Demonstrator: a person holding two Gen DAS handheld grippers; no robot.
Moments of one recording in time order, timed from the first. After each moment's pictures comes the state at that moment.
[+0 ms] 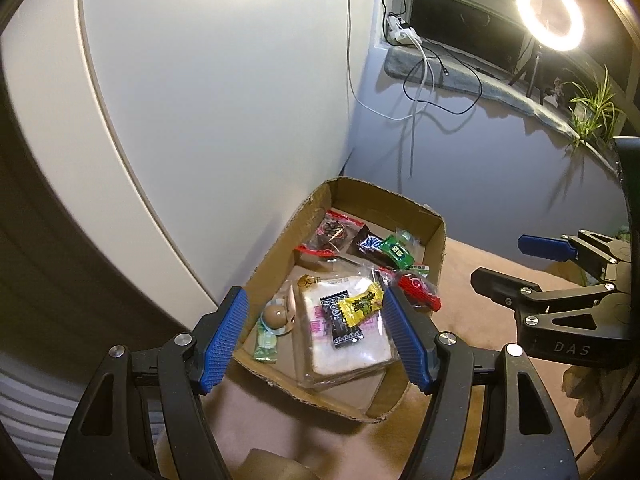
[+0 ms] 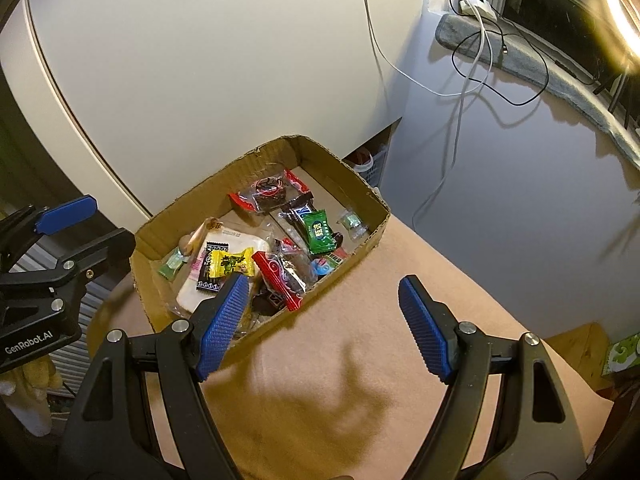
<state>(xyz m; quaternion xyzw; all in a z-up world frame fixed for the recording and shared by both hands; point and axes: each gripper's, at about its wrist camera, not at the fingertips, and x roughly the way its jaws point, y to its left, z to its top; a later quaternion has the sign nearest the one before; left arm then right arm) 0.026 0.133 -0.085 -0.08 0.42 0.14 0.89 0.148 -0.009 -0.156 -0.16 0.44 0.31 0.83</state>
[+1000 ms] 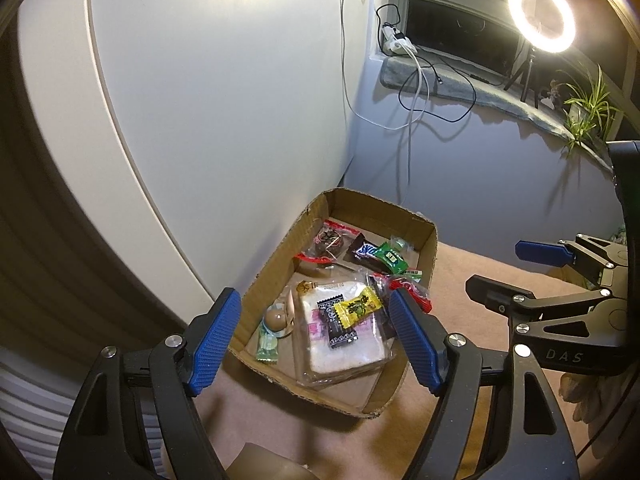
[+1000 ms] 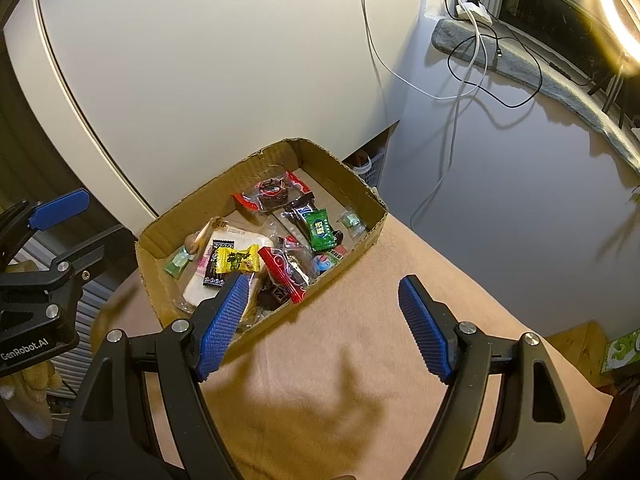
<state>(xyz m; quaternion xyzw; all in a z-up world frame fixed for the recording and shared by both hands) 0.018 0.122 -0.074 -0.07 0.41 0.14 0.90 0.141 -0.013 -0.148 -0.16 0.44 0.31 0.83</state>
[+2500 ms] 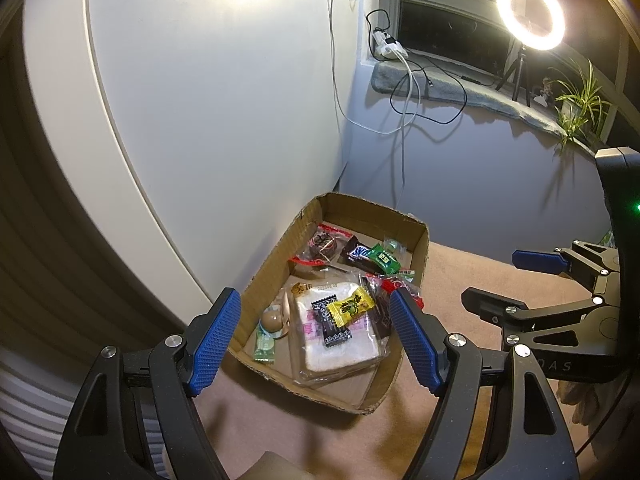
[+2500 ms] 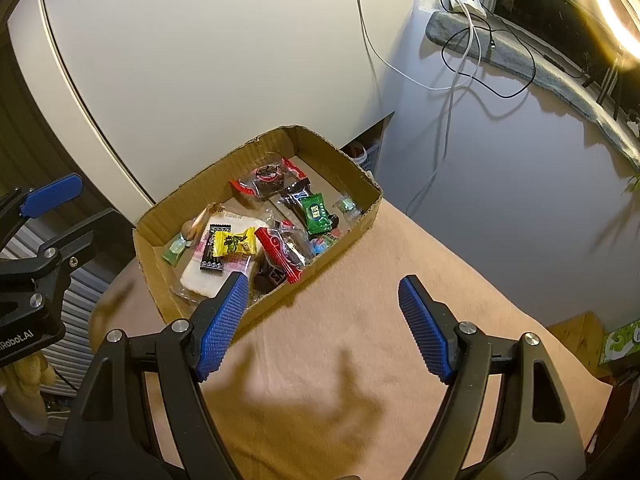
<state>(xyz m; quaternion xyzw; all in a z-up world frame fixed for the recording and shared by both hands) 0.011 0.111 -0.068 -0.06 0.40 0.14 0.90 0.130 -0.020 -0.151 -0.16 0.44 0.29 0.83</state>
